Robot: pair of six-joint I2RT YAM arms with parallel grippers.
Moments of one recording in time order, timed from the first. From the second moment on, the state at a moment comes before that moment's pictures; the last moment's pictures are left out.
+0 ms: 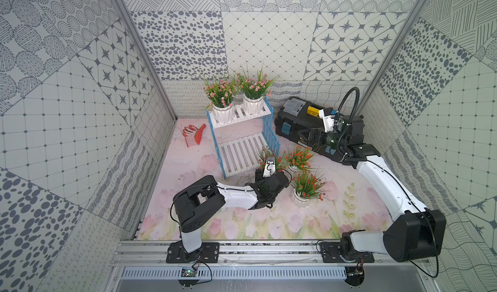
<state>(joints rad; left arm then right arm) -1.08 1.79 0.92 0.25 -0.79 -0.52 0.14 1.34 1.18 -0.28 -0.56 0.24</state>
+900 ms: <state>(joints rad) -0.88 1.62 1.01 0.03 -0.81 -0.49 0.10 1.23 1.16 -0.24 -0.45 0.28</state>
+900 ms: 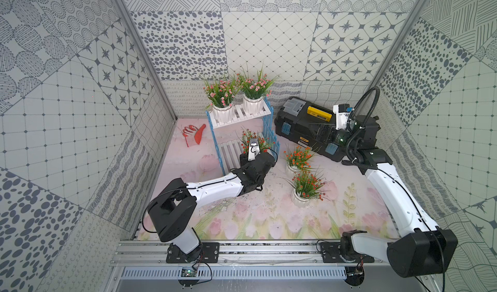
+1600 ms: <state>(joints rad) -0.65 2.02 1.36 0.15 -0.66 -0.40 0.06 1.22 1.11 -0.21 -0.45 0.28</state>
